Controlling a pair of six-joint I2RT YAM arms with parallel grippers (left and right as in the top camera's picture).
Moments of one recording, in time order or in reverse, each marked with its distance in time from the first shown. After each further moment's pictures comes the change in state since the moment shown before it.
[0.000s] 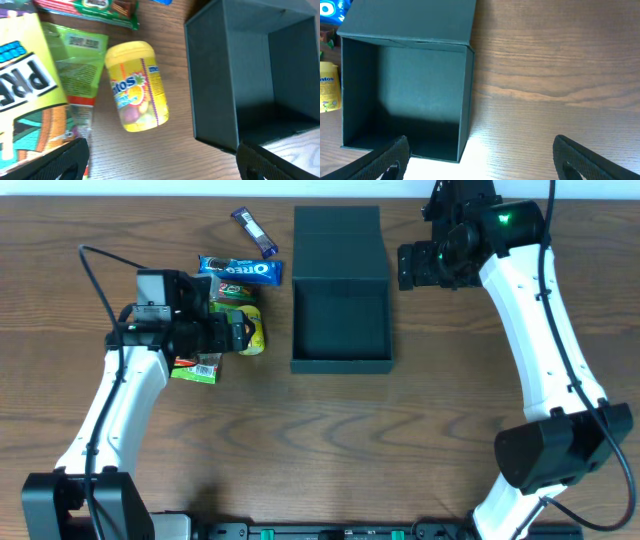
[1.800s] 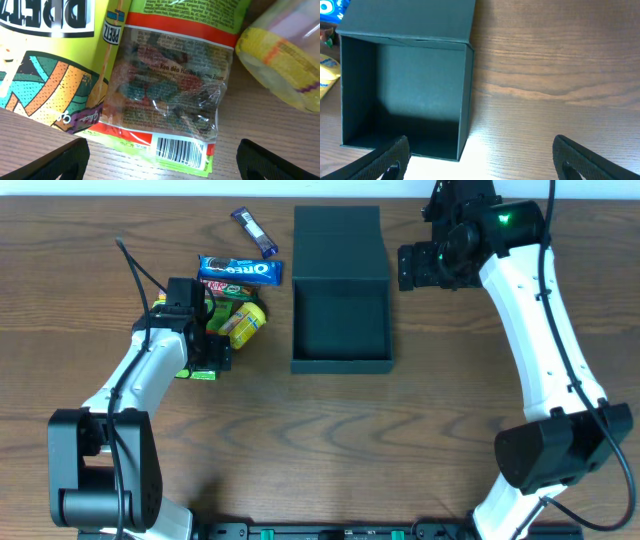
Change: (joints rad) left arm -0.031 0.193 0.003 -0.100 -0.559 0.021; right arm 0.000 0.000 0.000 -0.006 0.000 0.000
